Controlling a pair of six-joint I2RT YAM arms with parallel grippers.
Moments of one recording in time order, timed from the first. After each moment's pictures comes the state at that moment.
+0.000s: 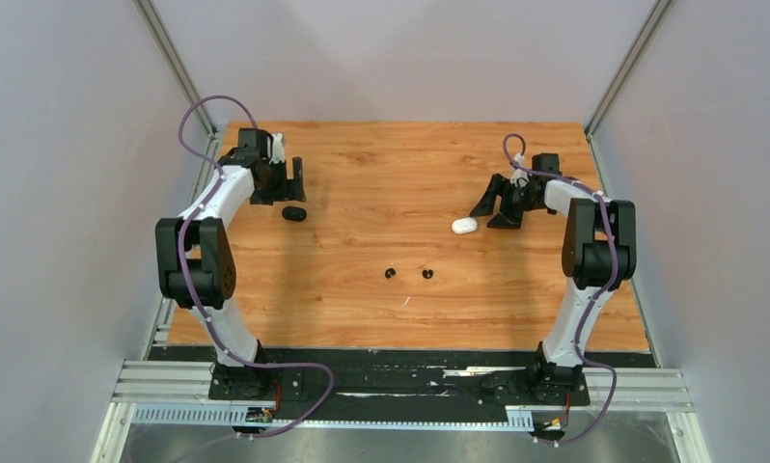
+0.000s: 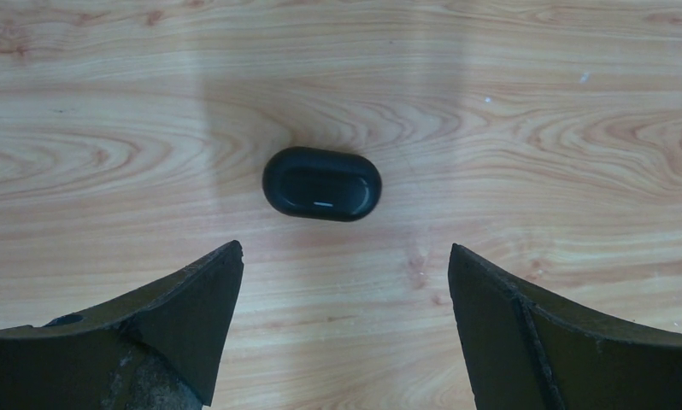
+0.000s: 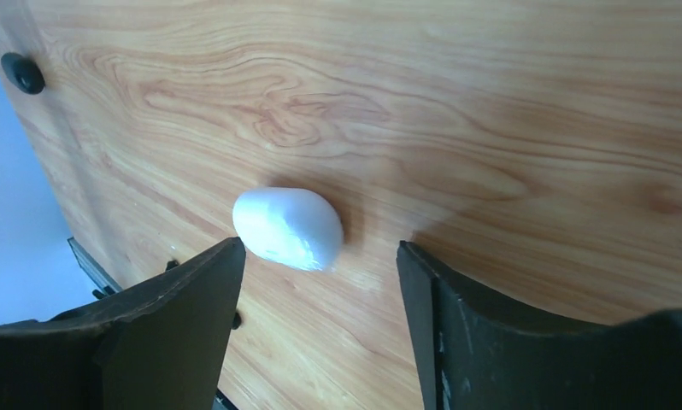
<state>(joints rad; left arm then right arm) -0.02 1.77 1.39 -0.58 0.15 -0.10 -0.06 2.00 1.30 -0.42 -0.67 0.25</state>
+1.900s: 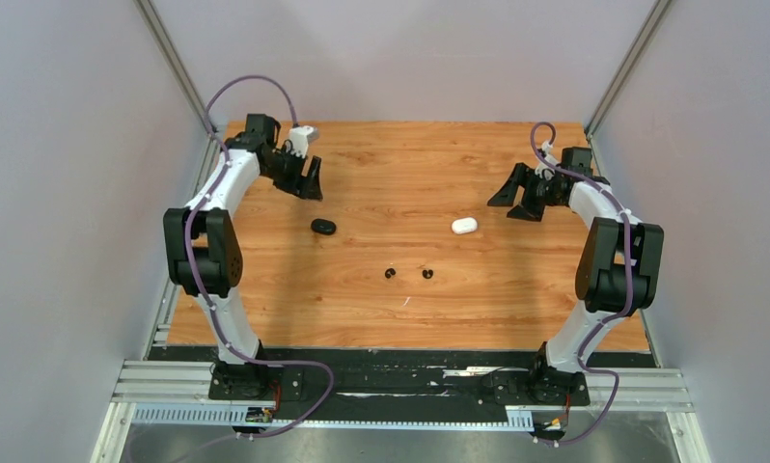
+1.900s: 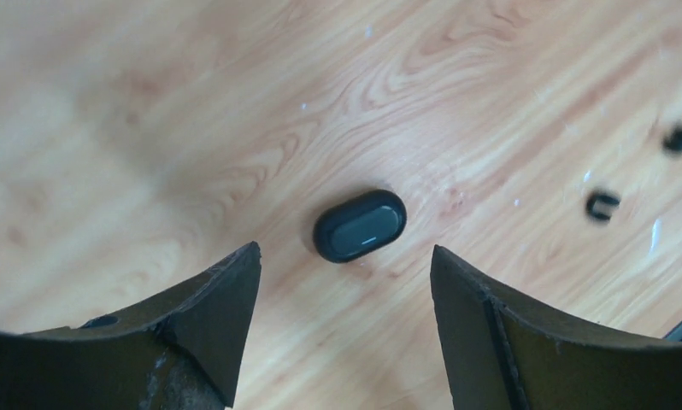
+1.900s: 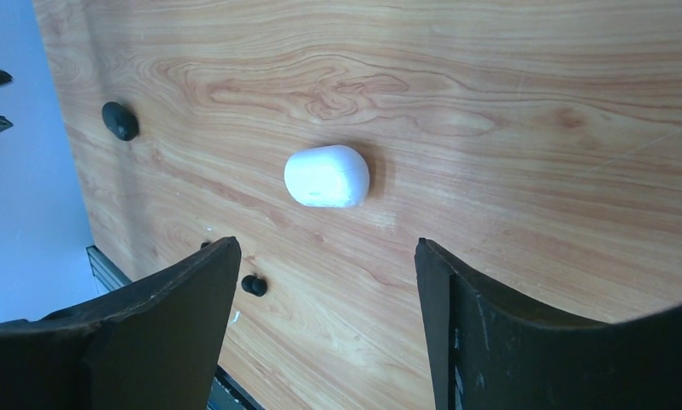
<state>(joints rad) -0.06 1.89 1.55 -0.72 0.48 0.21 -0.17 1.80 1.26 -0.47 -0.70 0.22</state>
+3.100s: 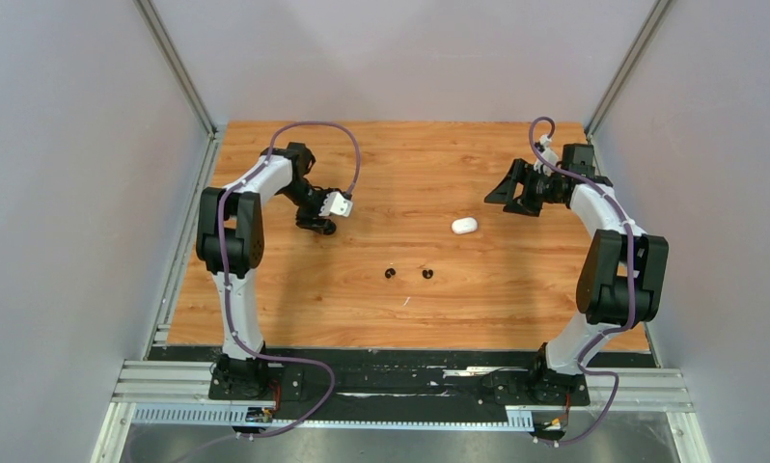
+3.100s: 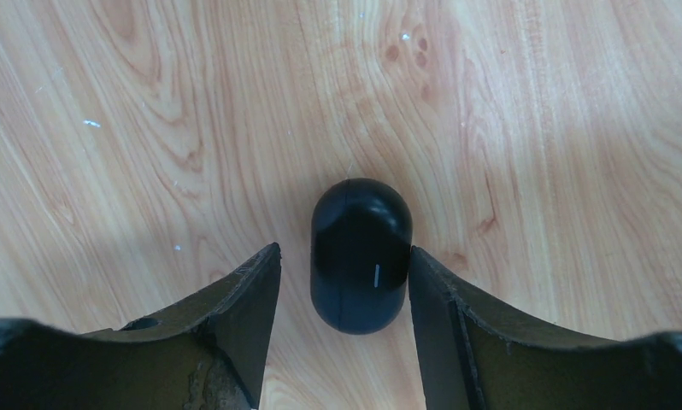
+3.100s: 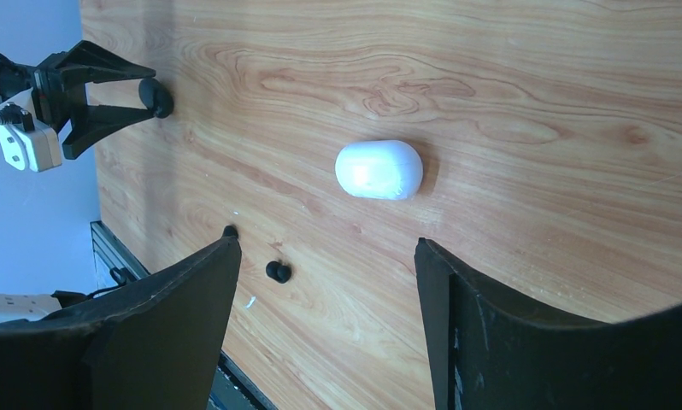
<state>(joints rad) -0.17 2.11 1.62 -1.04 0.54 1.72 -0.15 1.71 1.24 -0.47 -0.77 0.18</state>
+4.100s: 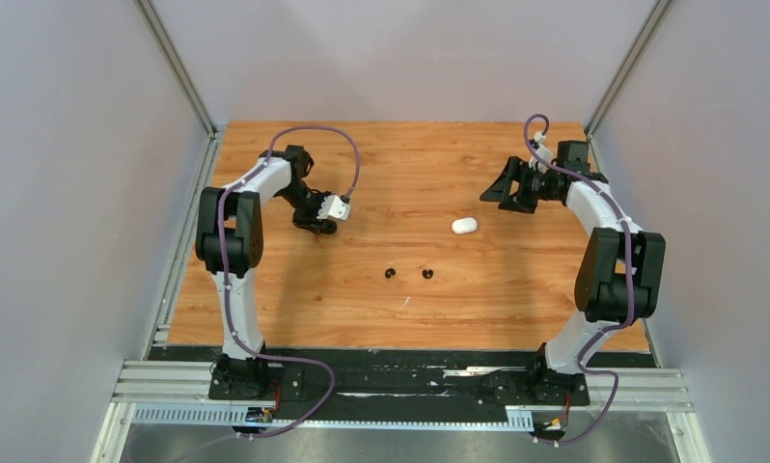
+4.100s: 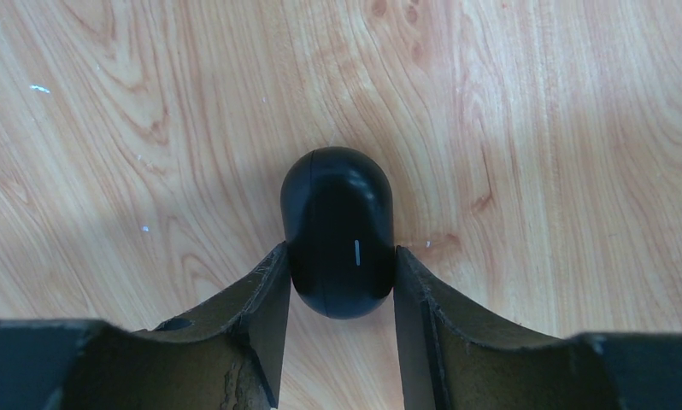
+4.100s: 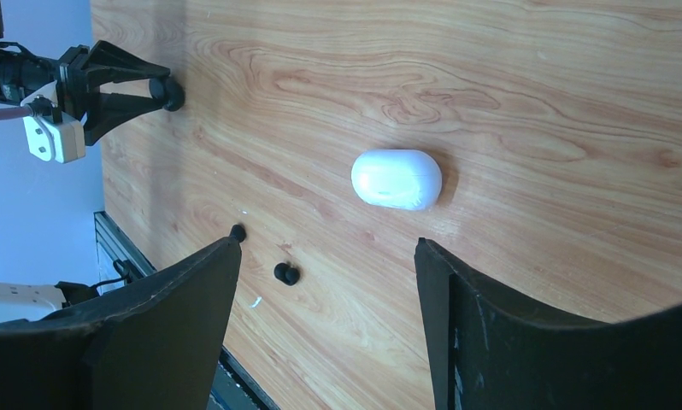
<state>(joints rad) -0.16 2.11 1.60 -1.03 0.47 1.72 -0.12 1.73 1.27 -0.47 -0.79 0.18</state>
